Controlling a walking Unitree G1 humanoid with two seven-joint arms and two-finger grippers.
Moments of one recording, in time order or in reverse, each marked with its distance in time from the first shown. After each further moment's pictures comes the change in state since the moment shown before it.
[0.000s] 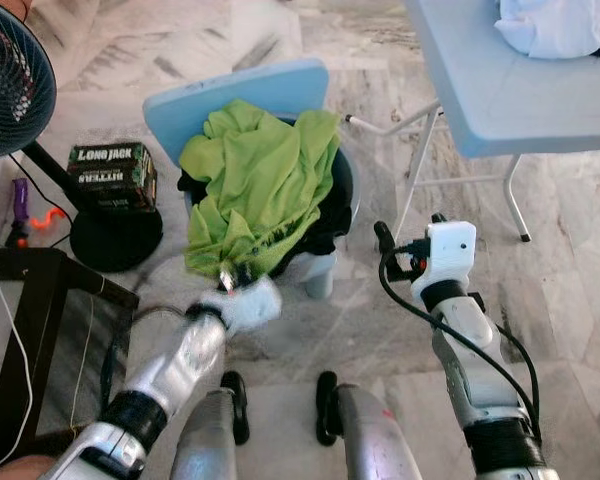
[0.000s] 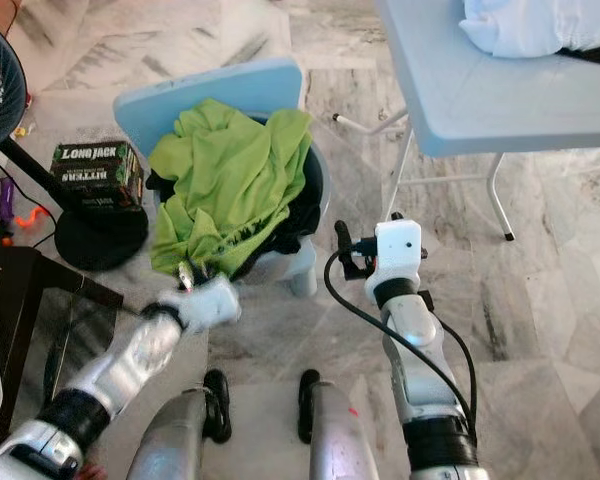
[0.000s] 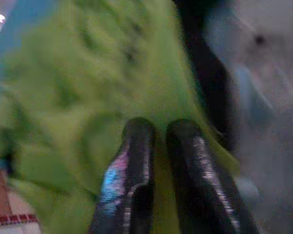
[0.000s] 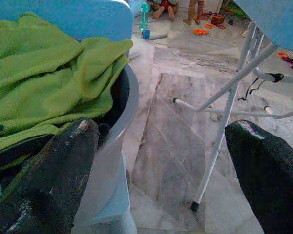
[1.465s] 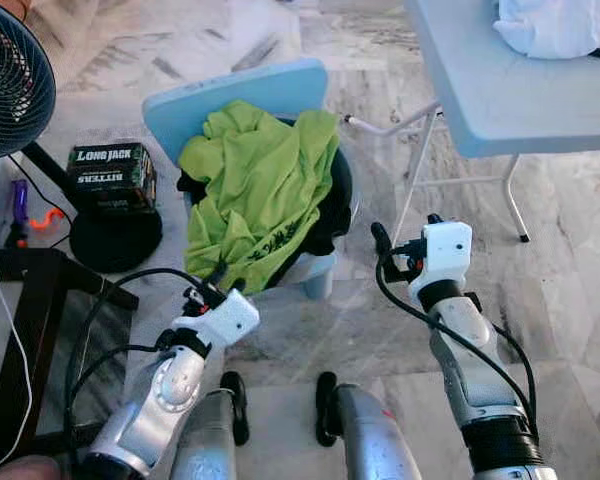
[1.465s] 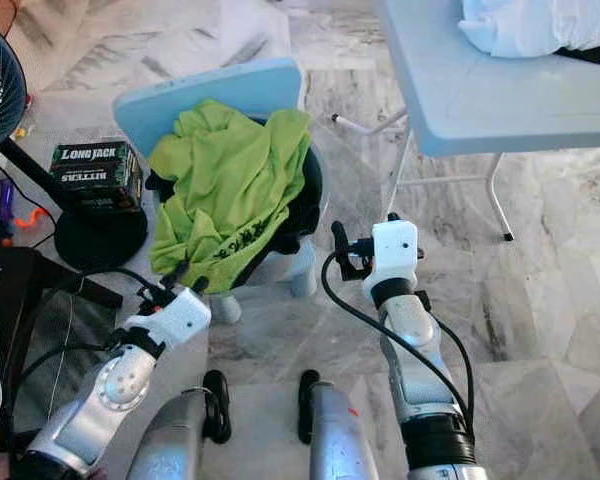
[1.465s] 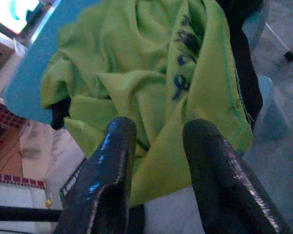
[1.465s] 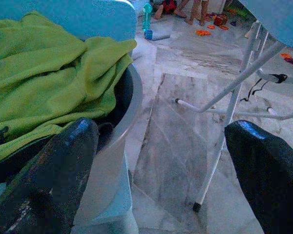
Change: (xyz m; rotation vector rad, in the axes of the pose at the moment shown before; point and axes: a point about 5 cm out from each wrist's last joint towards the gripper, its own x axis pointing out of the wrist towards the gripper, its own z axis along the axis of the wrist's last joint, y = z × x) left arm -0.051 -0.007 -0.009 -0.118 0.047 0.112; right arm 0.001 0.003 -0.002 -0.001 0.001 0.013
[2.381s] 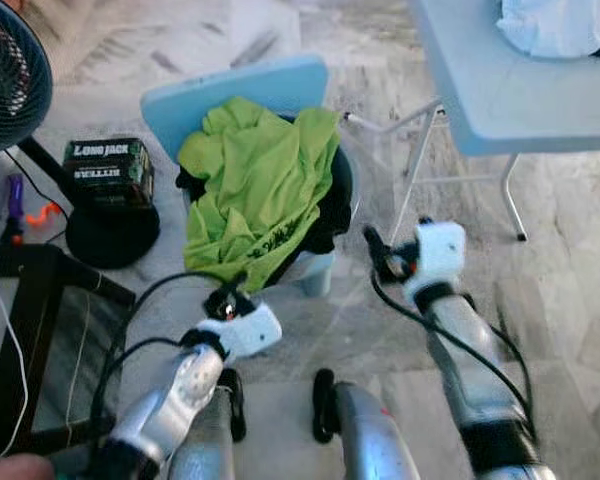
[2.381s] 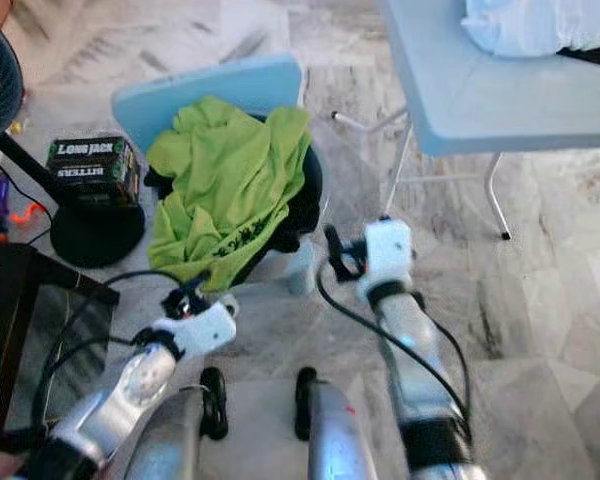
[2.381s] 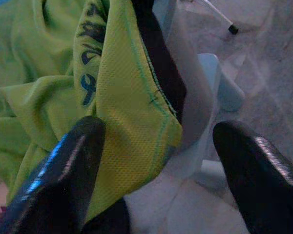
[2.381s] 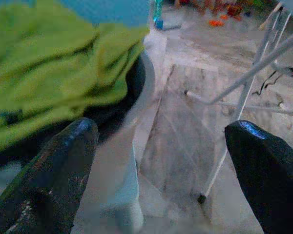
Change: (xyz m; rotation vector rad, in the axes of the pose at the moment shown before) left arm 0.015 -0.025 0.002 0.130 0.024 -0.199; right arm -0.010 0.000 -0.007 -0.009 0.049 0.053
